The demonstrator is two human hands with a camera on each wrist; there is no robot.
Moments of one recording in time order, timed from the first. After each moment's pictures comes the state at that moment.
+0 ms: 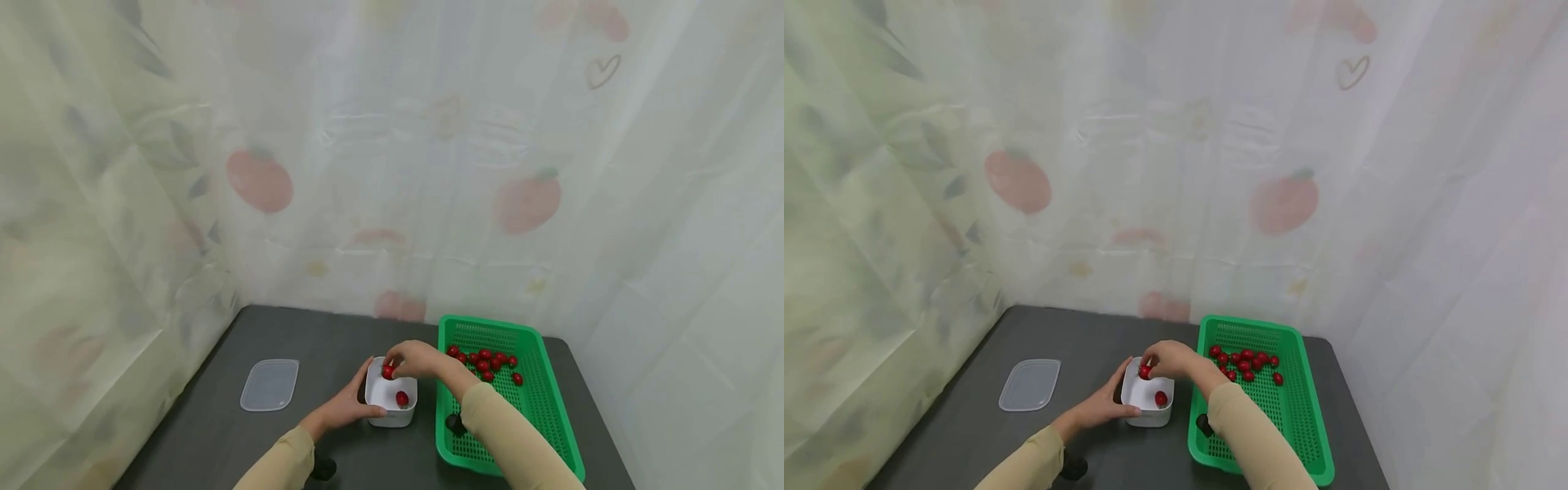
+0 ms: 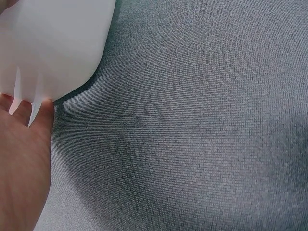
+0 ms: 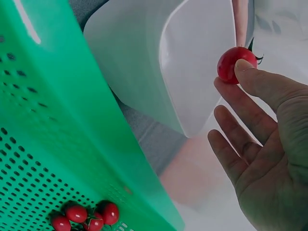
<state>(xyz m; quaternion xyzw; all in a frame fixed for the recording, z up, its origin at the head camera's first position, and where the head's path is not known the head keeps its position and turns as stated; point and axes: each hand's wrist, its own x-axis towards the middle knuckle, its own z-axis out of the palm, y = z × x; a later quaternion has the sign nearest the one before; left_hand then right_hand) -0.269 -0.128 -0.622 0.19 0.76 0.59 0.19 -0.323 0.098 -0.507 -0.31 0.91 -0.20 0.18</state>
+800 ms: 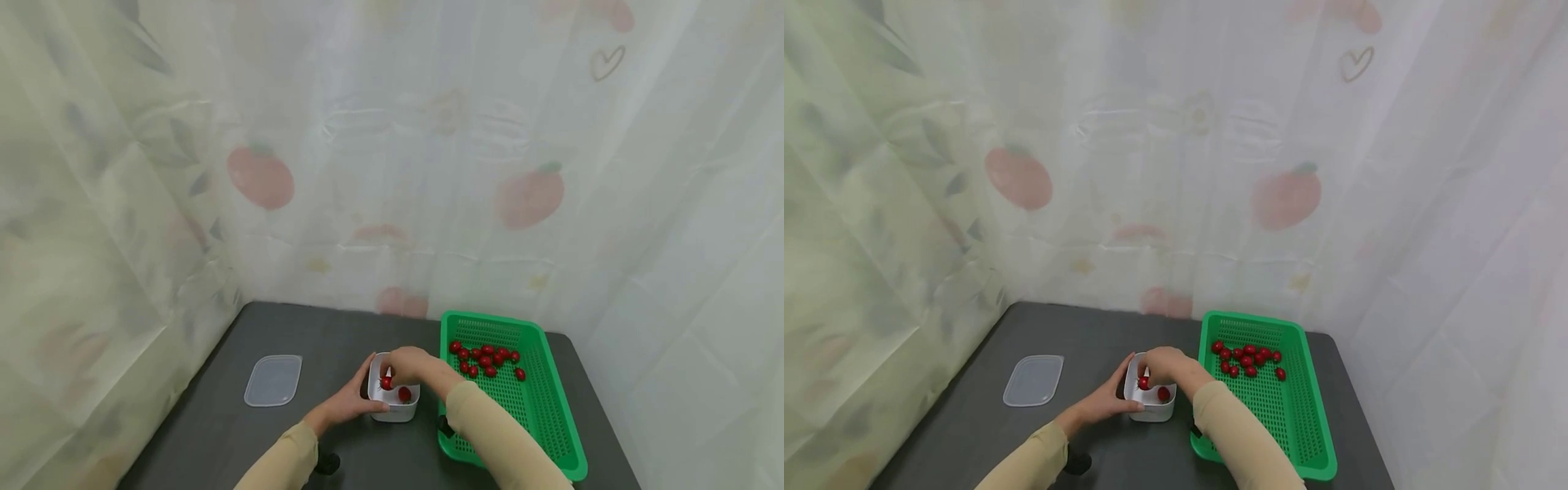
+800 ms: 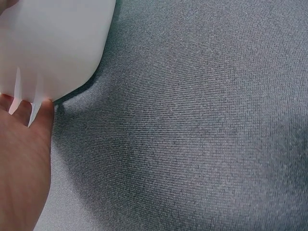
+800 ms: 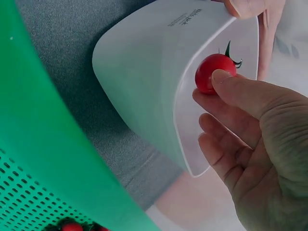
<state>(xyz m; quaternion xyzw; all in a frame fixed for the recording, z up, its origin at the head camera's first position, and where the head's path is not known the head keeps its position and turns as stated) -0.269 -0.129 -0.621 0.21 0.76 0.59 0.18 -0.314 0.070 -0.522 -0.33 0.93 -0.07 0.18</state>
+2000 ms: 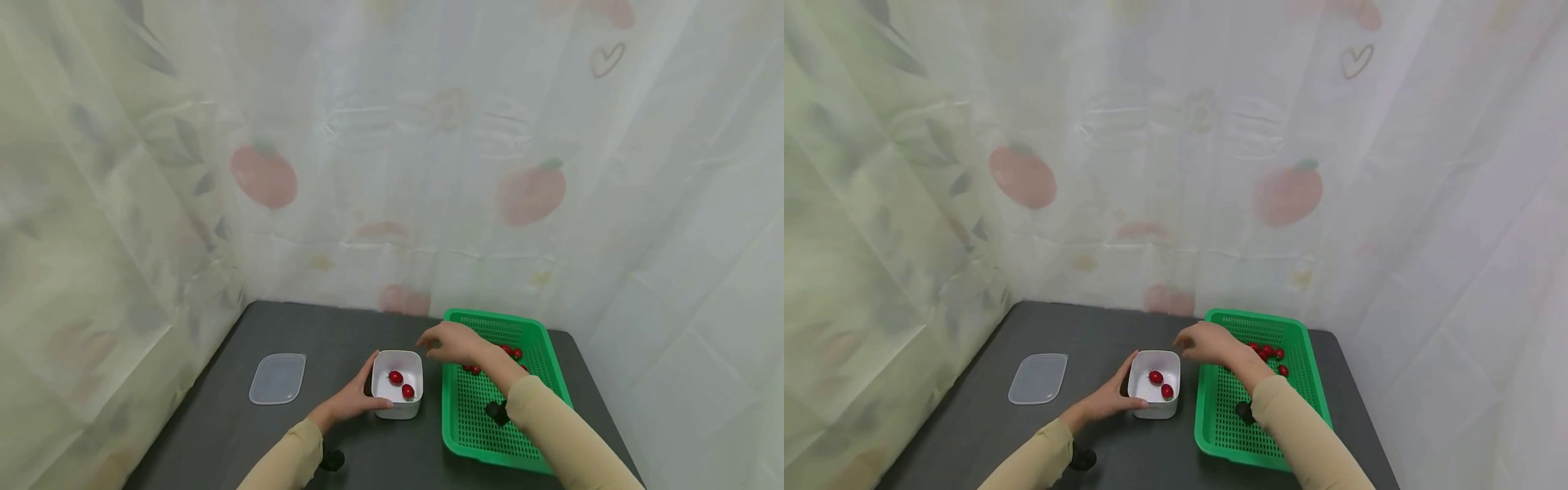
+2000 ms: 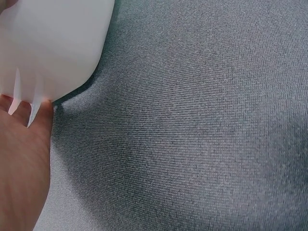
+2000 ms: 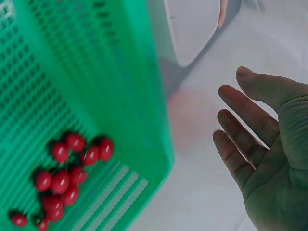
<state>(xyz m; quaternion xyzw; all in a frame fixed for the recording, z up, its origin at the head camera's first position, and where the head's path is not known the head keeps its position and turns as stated) -0.277 -0.121 -0.626 0.19 0.78 0.57 0.17 -0.311 0.163 -0.462 -0.33 0.93 -0.16 0.09</state>
